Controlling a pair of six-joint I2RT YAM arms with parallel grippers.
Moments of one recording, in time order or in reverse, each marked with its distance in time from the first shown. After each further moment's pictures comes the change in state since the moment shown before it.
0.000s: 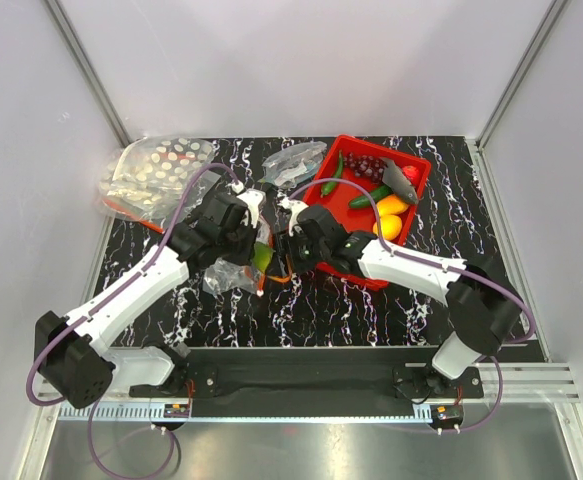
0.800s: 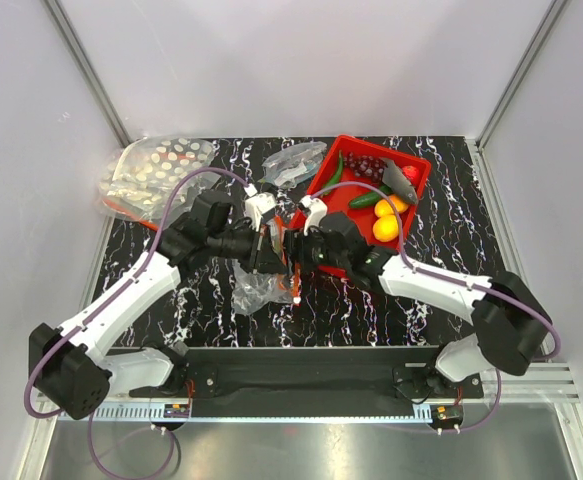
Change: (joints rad) left arm 0.068 -0.058 -0.068 0.200 0.777 -0.082; right arm -0.008 -0.148 -0.190 0.294 0.011 0.076
